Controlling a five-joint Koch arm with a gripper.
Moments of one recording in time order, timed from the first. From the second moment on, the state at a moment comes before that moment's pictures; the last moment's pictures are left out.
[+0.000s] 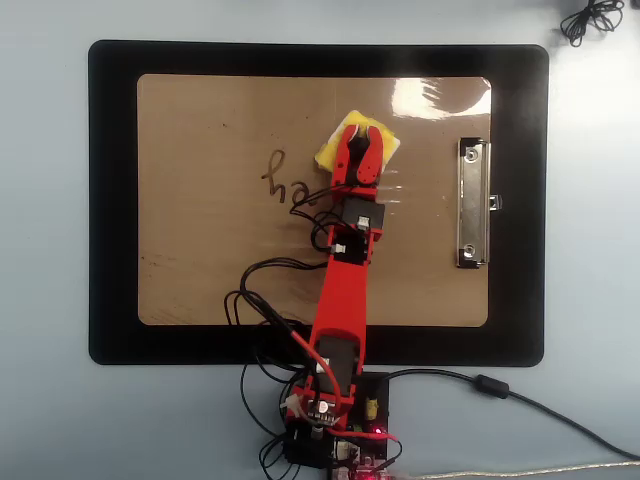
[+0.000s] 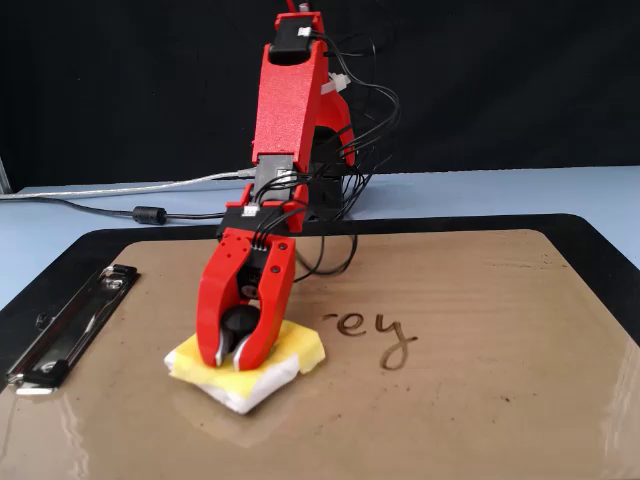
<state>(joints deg) 10.9 62.1 106.9 -24.5 -76.3</state>
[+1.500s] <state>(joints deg) 0.2 60.3 108.9 -26.1 -85.3</state>
